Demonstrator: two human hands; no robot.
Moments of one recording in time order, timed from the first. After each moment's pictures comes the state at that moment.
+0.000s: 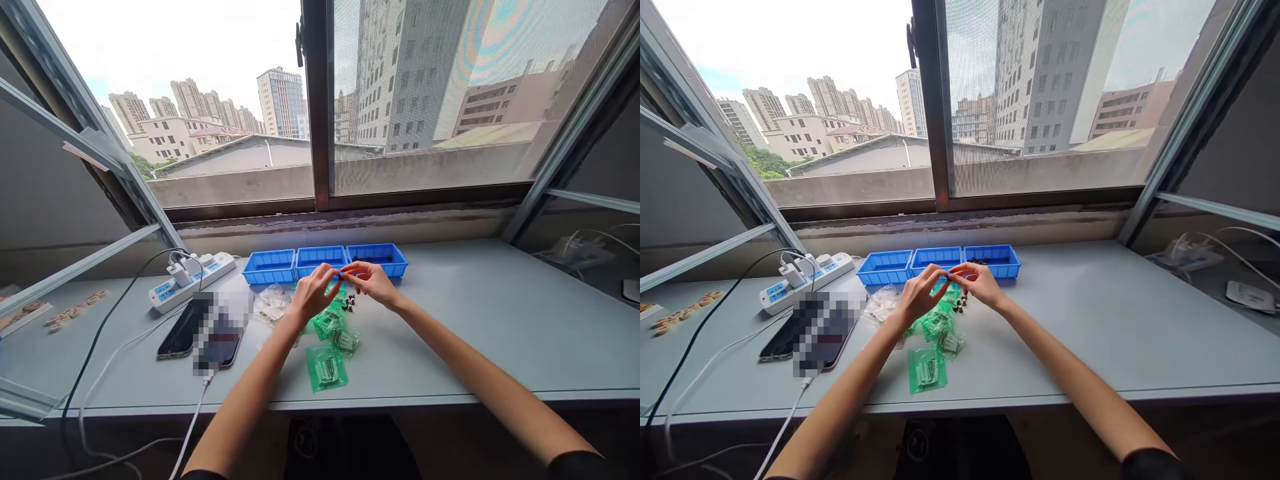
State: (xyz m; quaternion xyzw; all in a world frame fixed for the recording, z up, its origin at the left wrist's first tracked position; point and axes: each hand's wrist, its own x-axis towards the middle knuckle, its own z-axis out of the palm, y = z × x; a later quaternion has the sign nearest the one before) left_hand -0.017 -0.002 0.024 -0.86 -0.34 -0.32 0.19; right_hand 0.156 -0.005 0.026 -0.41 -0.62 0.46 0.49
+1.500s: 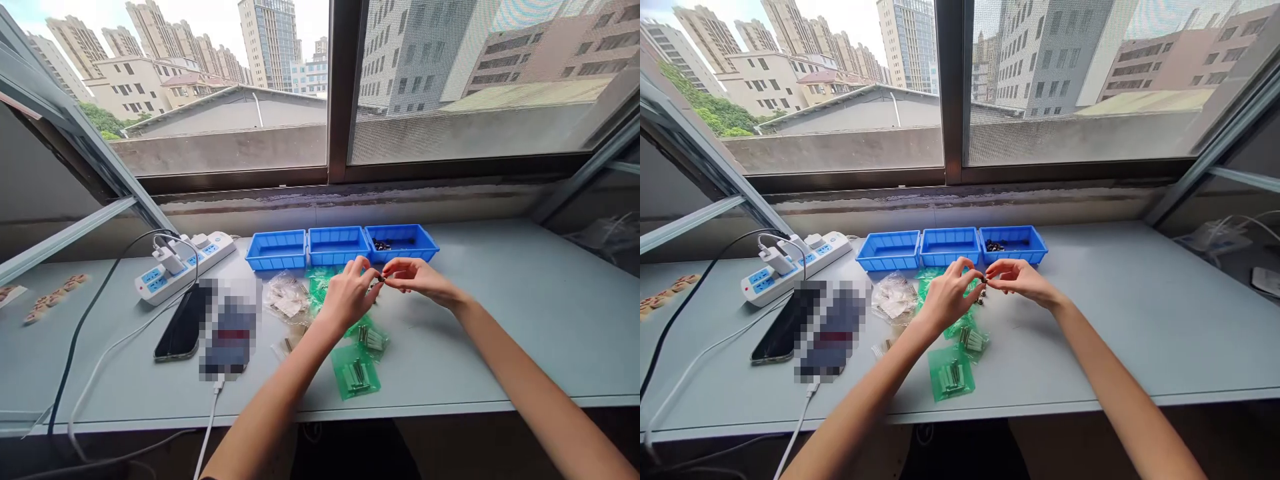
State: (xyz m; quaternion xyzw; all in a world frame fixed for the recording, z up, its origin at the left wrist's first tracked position) left_hand 0.003 -0.018 0.021 -0.89 -0.39 -0.24 0.03; right_hand 0.187 -0.013 0.021 -0.52 -0.61 0.48 0.35
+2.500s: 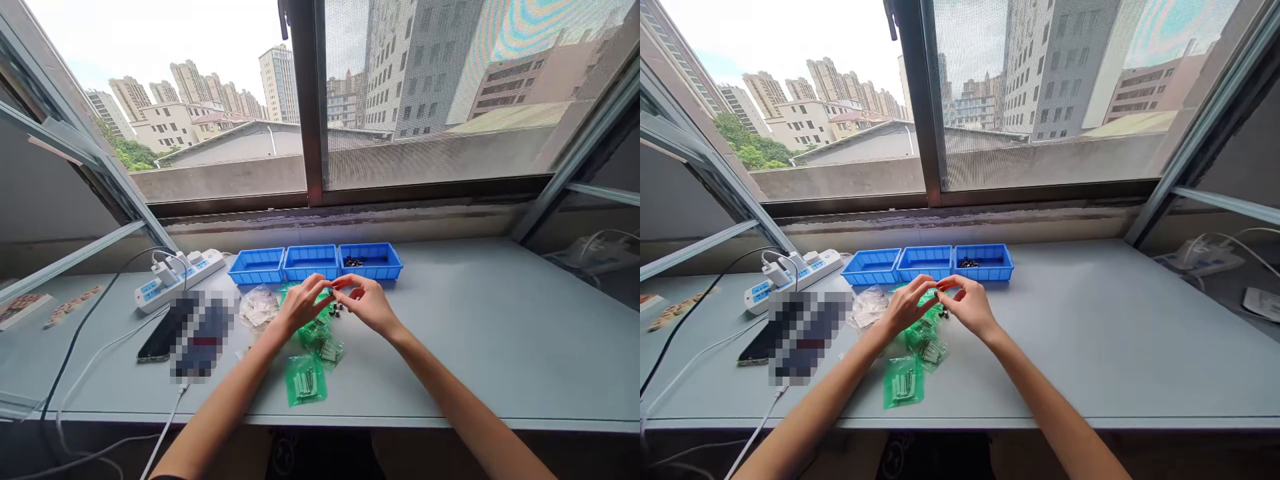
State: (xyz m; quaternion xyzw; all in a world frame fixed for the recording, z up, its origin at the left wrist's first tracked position) left_hand -0.014 -0.001 0.013 -0.89 -0.33 -0.28 0.14; right_hand 0.158 -0.034 0.032 -0.47 -0.61 0.40 0.49
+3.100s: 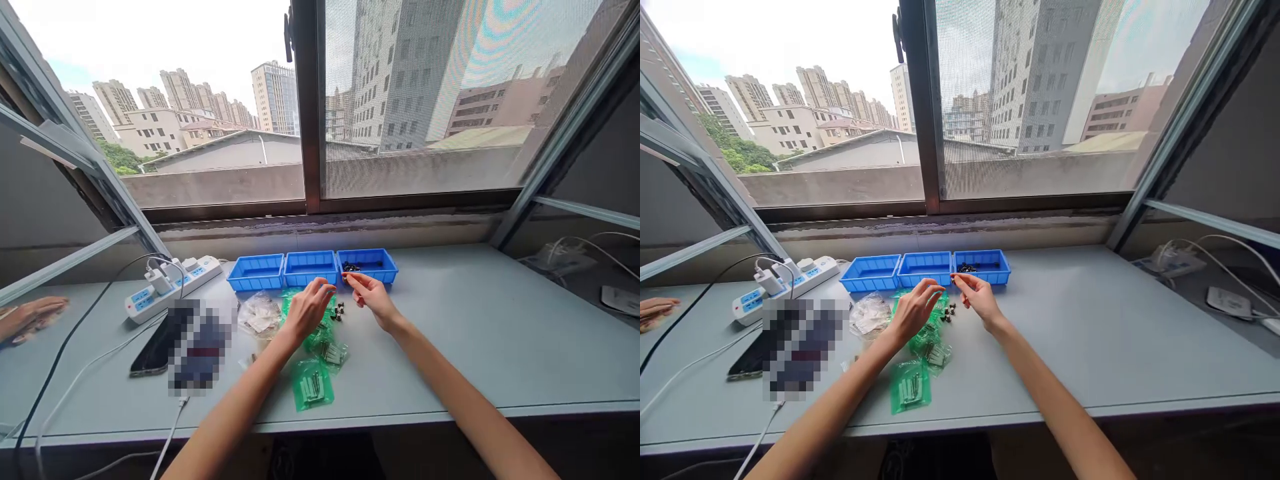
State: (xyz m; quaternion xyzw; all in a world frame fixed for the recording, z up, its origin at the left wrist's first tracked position) left_hand -0.005 -0.004 0.008 -0.86 -0.39 -0.29 0.14; right_hand 0.161 -0.012 0.016 -0.45 -0.45 0.51 0.58
